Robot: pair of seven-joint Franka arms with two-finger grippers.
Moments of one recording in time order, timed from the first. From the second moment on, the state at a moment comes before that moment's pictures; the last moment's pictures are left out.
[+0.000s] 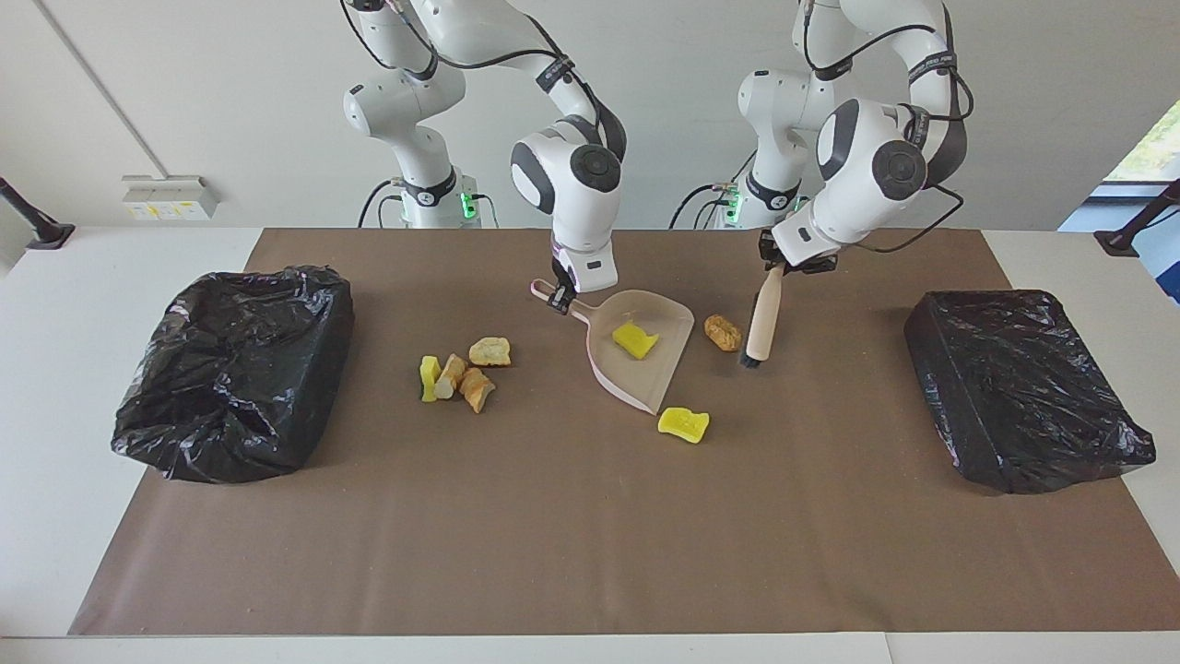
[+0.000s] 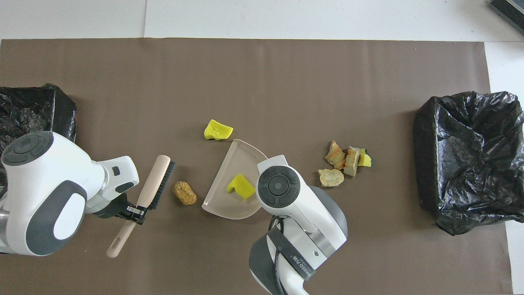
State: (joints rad) left arm -0.24 -0.16 0.03 -2.25 -0.15 1.73 0.13; right arm 0.66 0.17 0.00 -2.02 -0.04 2.01 -0.43
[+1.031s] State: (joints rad) left arm -0.52 -0.22 0.00 -2.45 -0.24 2.05 -0.33; right arm 0.66 0.17 0.00 -2.02 -0.04 2.01 -0.42
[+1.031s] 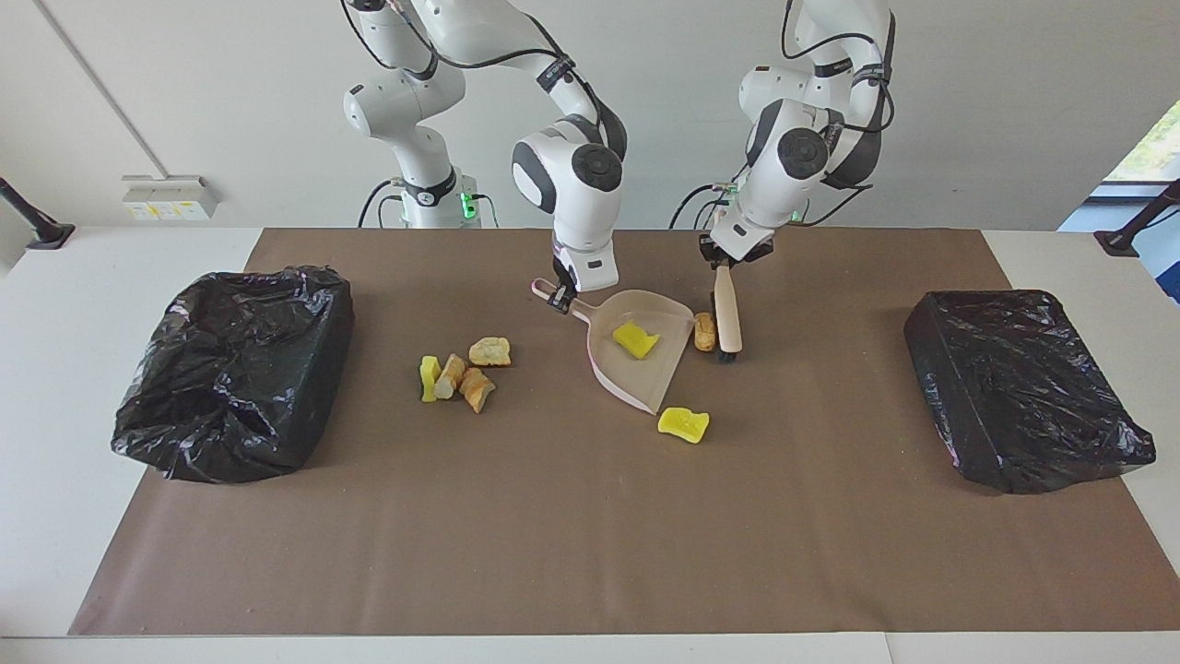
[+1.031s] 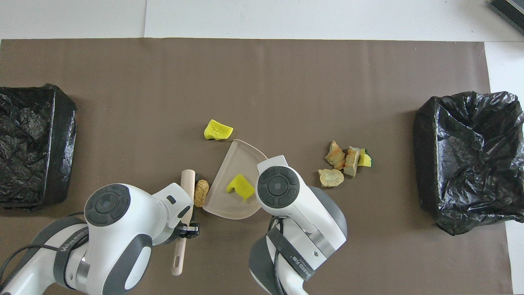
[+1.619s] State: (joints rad) left arm -0.64 -0.15 0.00 -2.30 -0.26 2.07 -0.36; right arm 0.66 0.17 0.00 -2.02 -0.04 2.01 -0.42
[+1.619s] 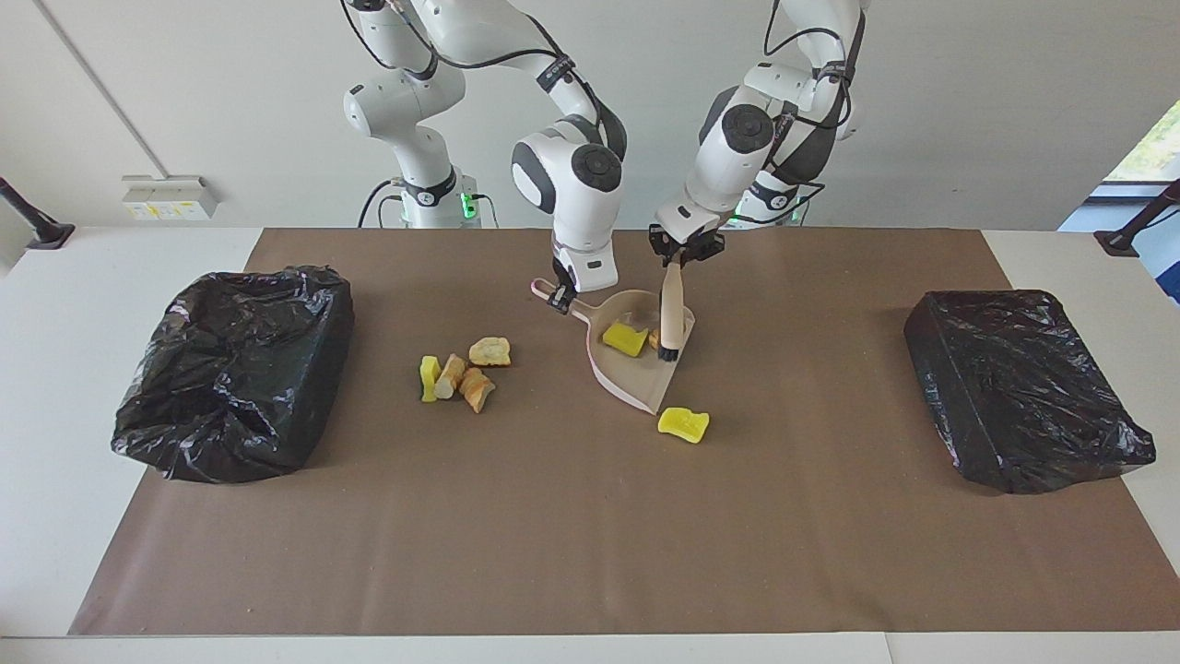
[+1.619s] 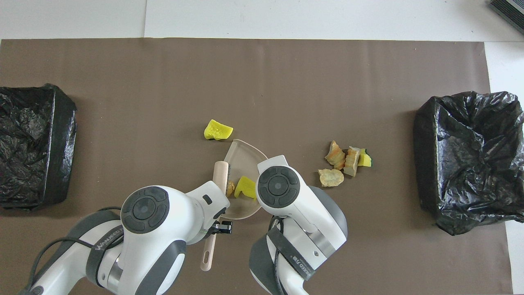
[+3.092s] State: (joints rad) left arm -0.33 0.24 0.02 -1.90 -0.05 2.09 0.41; right arm 0.69 0.16 0.00 -2.02 -0.04 1.94 -0.25
